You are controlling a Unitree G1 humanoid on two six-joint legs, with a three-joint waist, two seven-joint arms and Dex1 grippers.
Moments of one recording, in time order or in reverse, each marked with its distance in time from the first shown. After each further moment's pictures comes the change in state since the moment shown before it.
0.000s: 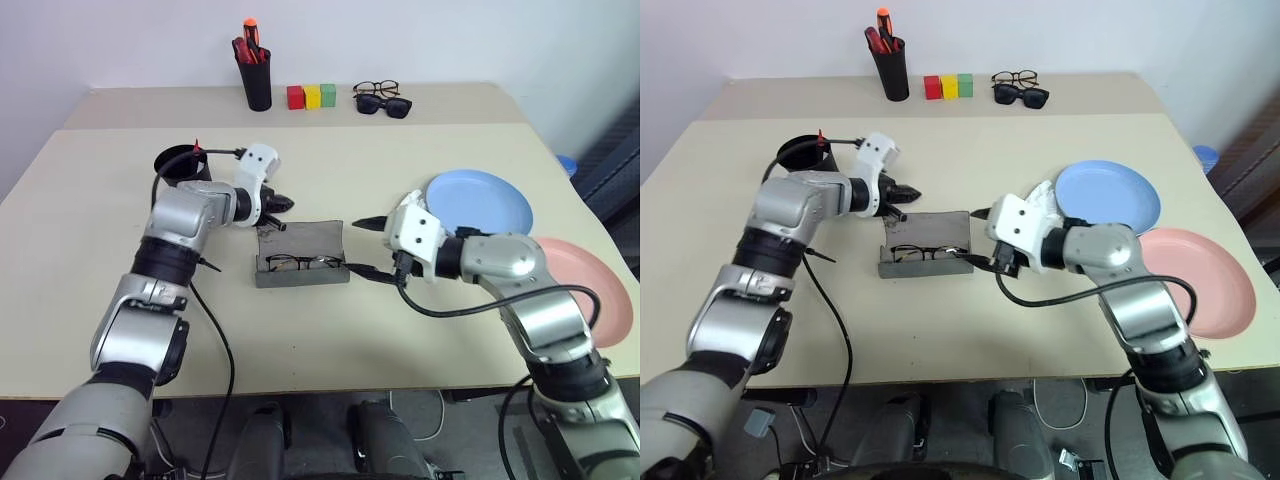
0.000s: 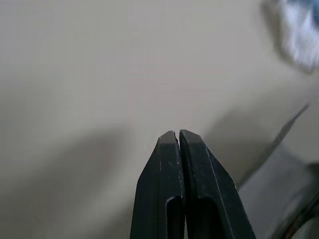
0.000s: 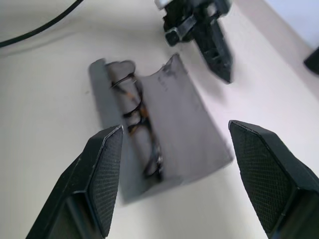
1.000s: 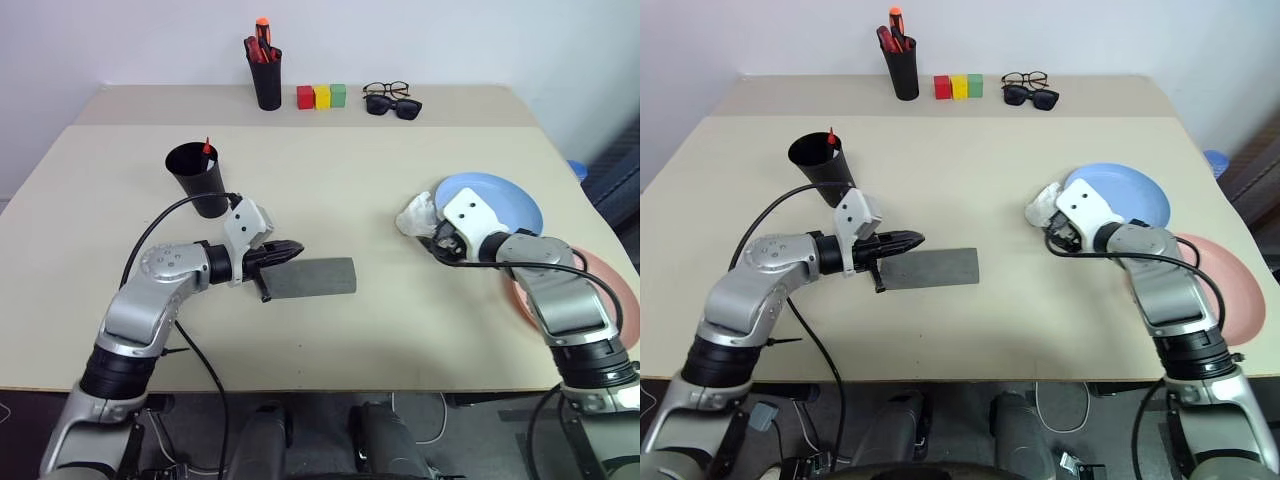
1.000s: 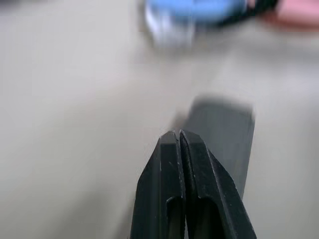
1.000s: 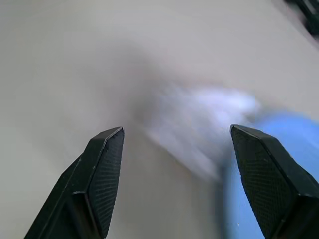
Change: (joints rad) left arm 0.627 0.099 0.187 -0.850 -0.083 -0.322 -0.114; right arm -0.028 -0.141 -0.039 0.402 -0.193 0.020 -0.317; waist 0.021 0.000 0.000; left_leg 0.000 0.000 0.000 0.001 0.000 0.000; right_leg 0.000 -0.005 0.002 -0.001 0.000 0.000
